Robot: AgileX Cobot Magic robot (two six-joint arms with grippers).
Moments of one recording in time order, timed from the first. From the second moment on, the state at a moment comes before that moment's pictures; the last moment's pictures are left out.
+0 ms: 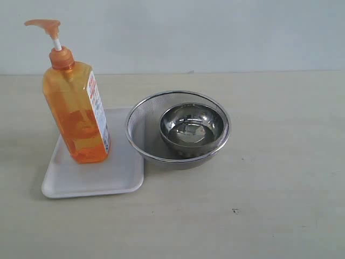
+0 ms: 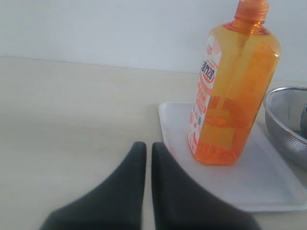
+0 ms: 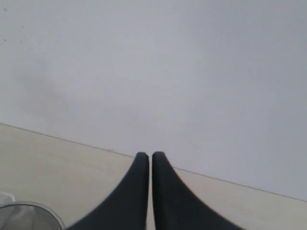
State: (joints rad) left arm 0.03 0.00 0.00 -0.09 0.29 0.00; right arm -0.02 1.36 -1.40 0.66 0.54 -0.73
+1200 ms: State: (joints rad) left arm 0.03 0.00 0.00 -0.09 0.29 0.00; right arm -0.02 0.93 -0.87 0.66 0.22 -0.63
